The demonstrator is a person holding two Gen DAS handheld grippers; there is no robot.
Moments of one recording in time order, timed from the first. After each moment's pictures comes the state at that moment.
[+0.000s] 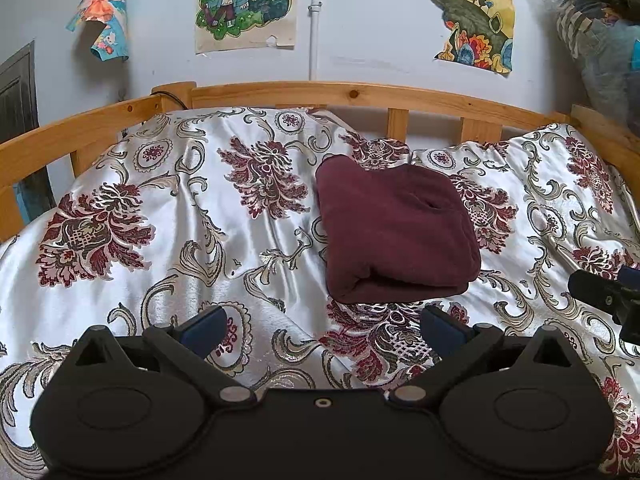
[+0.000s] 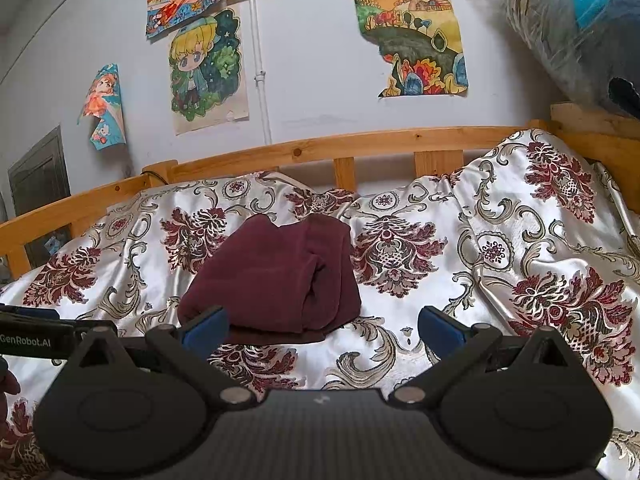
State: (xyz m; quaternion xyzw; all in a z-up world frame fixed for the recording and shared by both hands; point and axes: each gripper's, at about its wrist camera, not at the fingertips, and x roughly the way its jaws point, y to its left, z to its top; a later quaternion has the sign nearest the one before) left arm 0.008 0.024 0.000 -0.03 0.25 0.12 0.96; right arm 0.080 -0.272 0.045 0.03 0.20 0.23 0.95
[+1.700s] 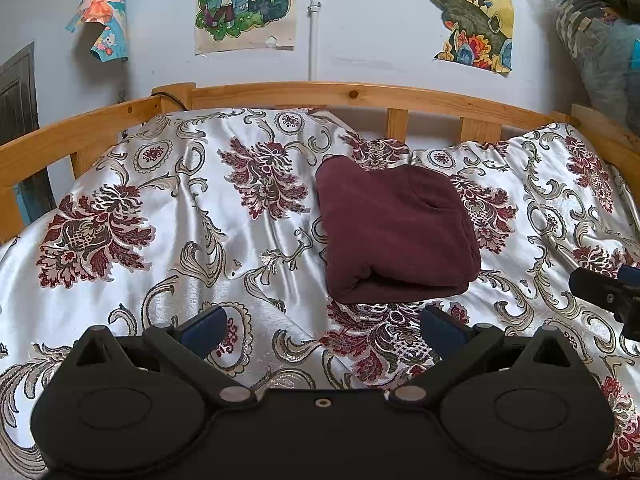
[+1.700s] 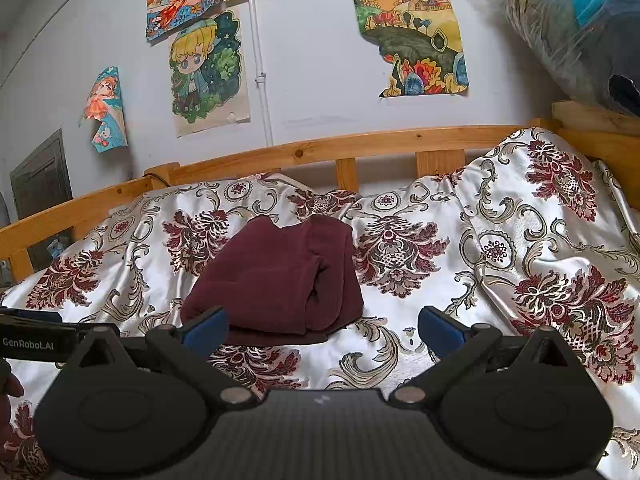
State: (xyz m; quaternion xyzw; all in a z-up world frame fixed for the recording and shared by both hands) left arm 0.008 0.023 0.000 -0.03 0.26 0.12 0.96; right arm 0.078 -0.270 0.043 0.03 0.20 0.23 0.95
